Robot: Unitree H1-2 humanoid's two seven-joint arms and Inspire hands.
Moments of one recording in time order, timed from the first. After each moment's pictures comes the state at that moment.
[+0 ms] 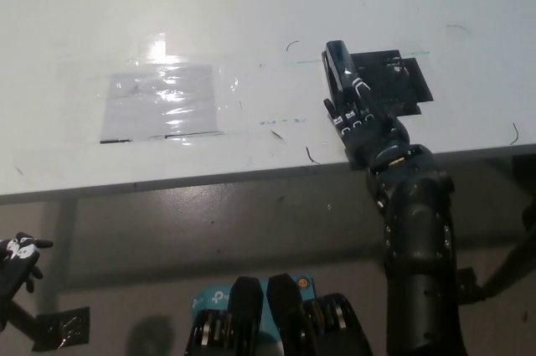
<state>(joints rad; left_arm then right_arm) -0.07 0.28 0.29 -0.01 -0.09 0.30 -0.01 -0.81 0.27 -0.50 0.44 0.78 0.42 -0.52</state>
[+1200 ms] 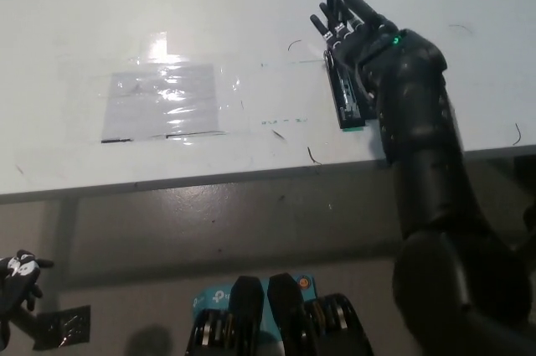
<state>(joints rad) -0.03 0.26 0.30 -0.01 -0.10 0.30 -0.01 -1.21 0.11 -0.50 0.89 0.71 0.33 -0.55</state>
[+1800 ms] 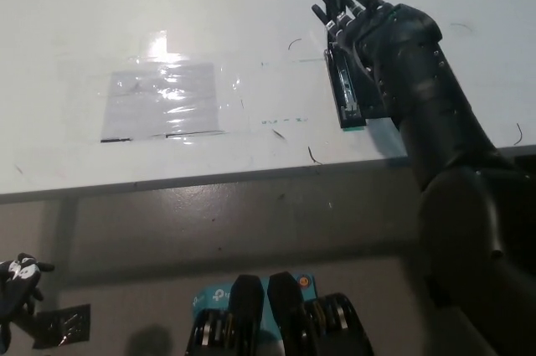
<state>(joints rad) -0.02 0.25 0.30 -0.01 -0.10 0.30 -0.01 -1.35 0.04 -0.50 1.20 0.67 0.20 -0.47</state>
